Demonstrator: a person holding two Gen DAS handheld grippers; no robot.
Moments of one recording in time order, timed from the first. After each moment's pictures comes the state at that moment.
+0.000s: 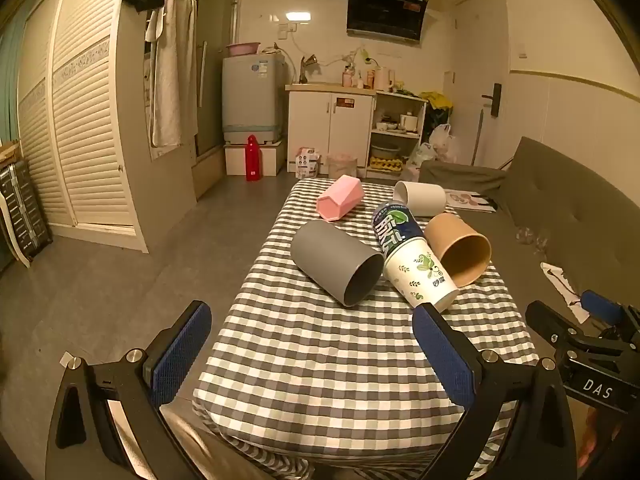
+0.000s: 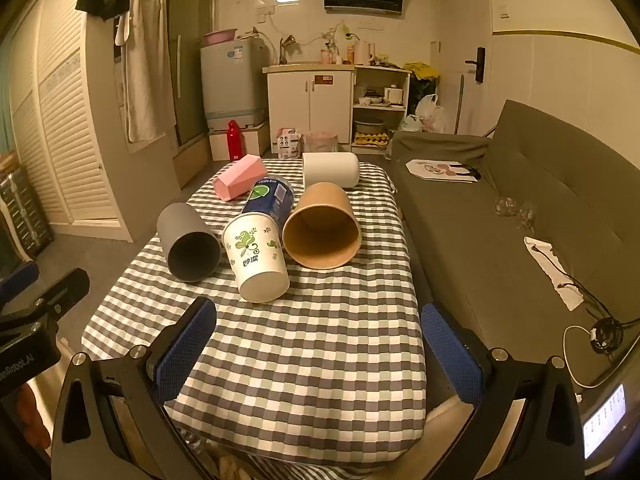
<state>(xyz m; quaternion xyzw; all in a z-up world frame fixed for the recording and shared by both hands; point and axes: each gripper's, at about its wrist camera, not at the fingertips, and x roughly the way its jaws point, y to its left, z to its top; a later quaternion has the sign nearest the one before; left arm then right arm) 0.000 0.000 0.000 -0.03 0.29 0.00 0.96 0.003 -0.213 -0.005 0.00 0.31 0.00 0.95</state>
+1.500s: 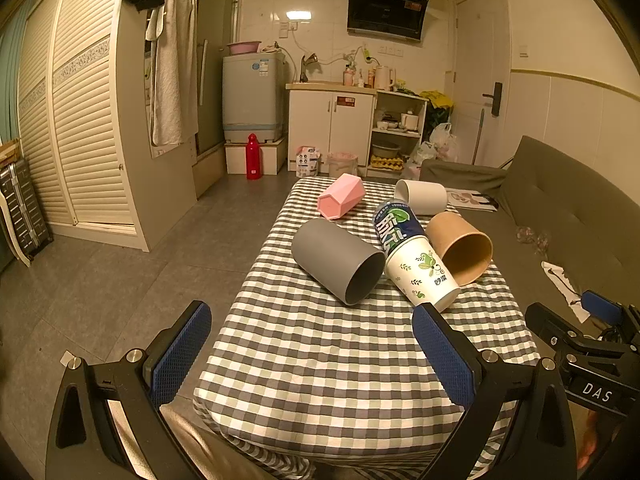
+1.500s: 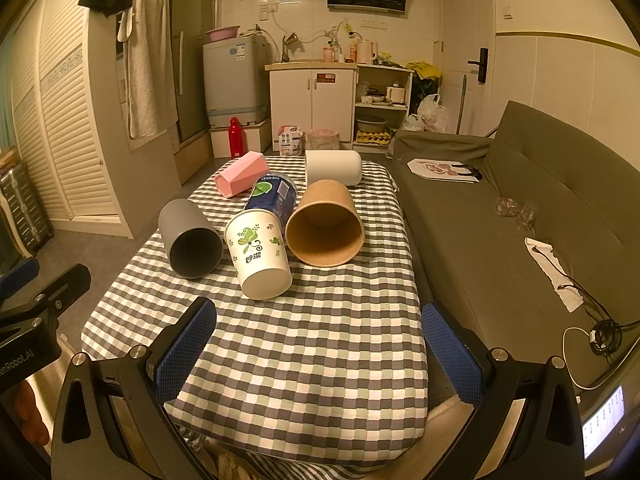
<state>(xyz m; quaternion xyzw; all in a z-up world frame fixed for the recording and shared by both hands) 0.003 0.004 -0.003 -0.03 0.28 0.00 0.96 0.003 -0.210 -0.006 0.00 0.32 0.00 0.95</state>
